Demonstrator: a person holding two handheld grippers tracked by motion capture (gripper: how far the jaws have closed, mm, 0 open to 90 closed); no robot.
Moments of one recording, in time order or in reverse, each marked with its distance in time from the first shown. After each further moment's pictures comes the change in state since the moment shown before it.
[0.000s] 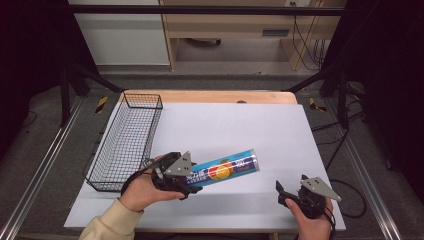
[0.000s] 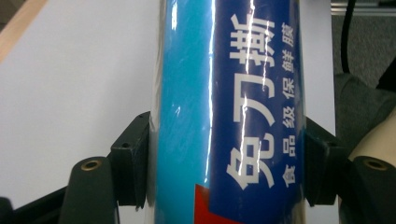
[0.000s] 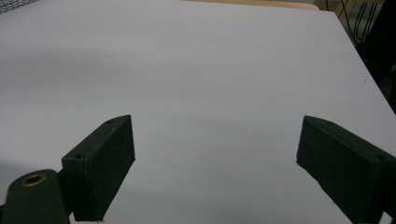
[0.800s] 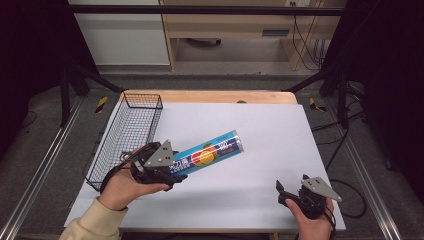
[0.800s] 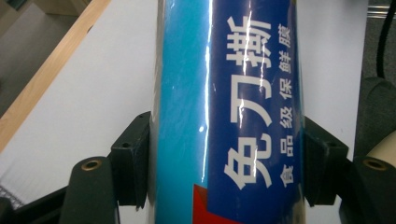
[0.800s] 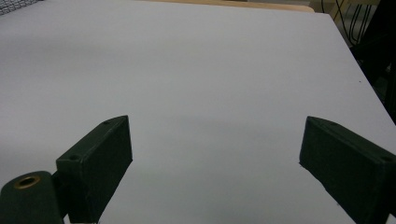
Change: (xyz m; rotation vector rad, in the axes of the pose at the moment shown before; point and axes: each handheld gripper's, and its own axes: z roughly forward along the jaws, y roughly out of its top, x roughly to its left) left arm 0.008 -0.002 -0.051 0.021 0.140 -0.048; right arm 0.000 0.001 -0.001 -0.006 -0.010 0.008
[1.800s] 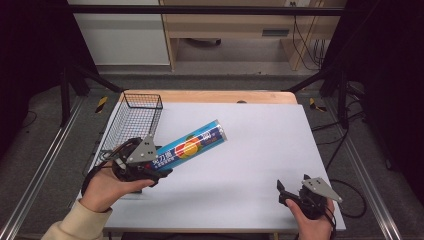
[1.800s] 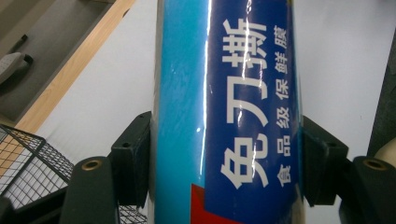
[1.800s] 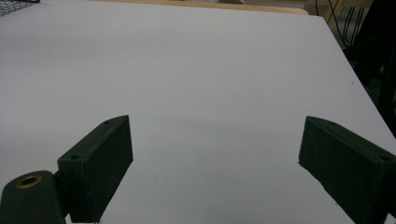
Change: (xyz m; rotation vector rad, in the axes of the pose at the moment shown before) left arm 0.007 -0.011 -0.031 0.027 0.081 -0.049; right arm 0.000 0.000 -0.002 -0.007 -0.016 0.001
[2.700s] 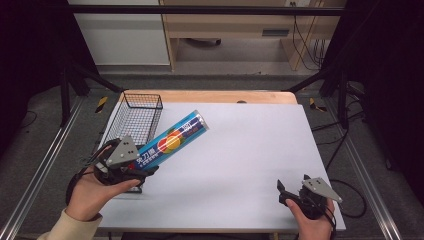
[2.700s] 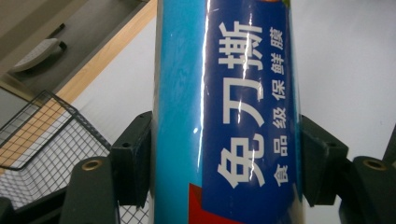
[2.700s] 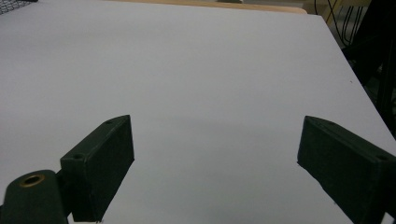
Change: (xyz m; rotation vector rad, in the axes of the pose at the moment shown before) left arm 0.002 -0.022 -0.027 -0.029 0.105 -0.113; right arm 0.000 0.000 0.000 0.004 -0.004 0.000
